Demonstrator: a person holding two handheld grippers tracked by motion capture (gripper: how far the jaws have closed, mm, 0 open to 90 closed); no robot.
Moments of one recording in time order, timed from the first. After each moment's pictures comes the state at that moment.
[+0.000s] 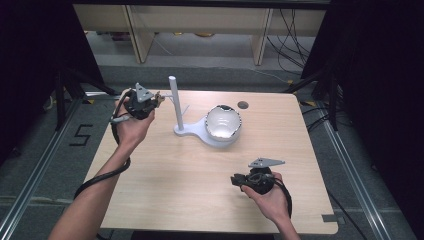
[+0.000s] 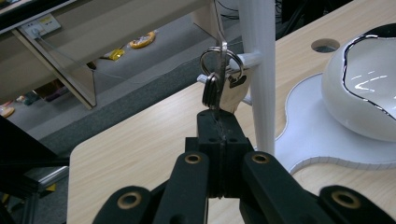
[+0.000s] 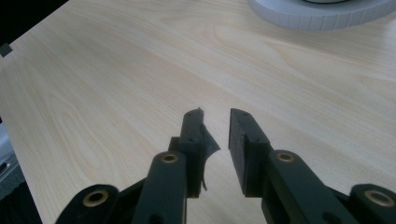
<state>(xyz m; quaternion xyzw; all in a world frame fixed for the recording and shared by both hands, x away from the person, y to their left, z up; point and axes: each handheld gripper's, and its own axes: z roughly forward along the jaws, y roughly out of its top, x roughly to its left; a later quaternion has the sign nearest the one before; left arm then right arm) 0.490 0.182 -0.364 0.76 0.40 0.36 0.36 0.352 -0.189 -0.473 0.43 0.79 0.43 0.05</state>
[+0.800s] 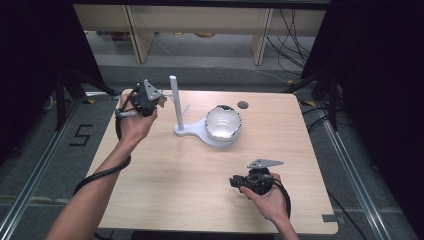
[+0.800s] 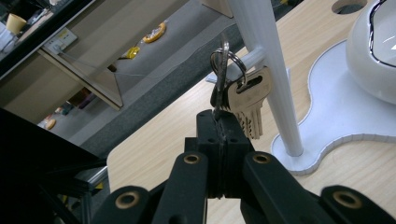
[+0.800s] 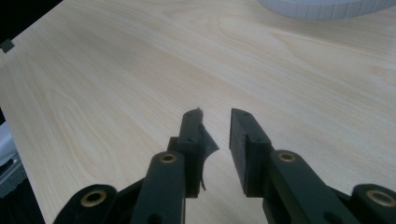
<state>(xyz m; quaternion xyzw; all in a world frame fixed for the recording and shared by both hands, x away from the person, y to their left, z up) 0.499 0.170 -0.354 0.80 0.35 0.40 0.29 0.353 -0.188 -0.478 0.43 0.80 0.42 0.04</state>
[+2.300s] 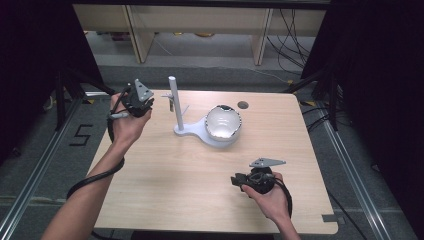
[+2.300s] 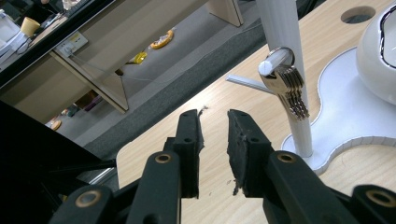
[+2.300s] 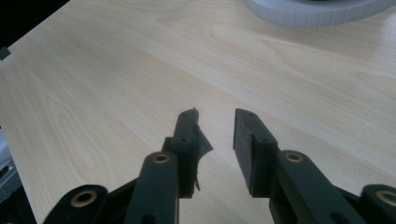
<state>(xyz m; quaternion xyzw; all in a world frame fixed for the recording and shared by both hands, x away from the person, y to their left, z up) 0.488 0.192 -0.349 0.78 0.36 0.41 0.31 0.355 -0.193 -0.477 0.43 0.79 0.42 0.05</state>
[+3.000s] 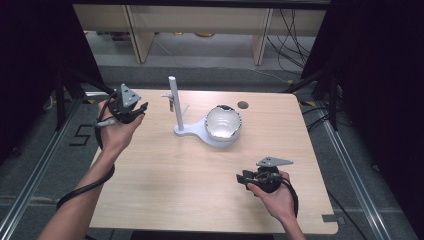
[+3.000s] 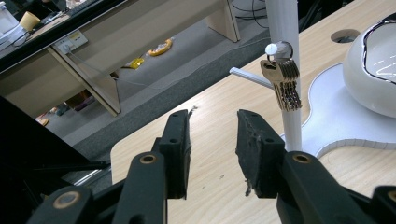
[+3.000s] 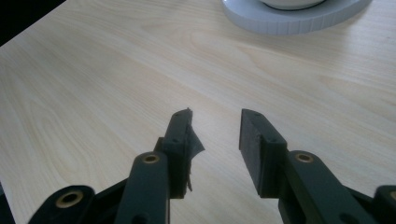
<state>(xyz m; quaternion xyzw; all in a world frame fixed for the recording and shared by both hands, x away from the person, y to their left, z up) 0.466 0.213 -0.351 0.75 0.39 0.40 0.35 0.357 -0.209 -0.475 0.44 0.78 0.43 0.07</state>
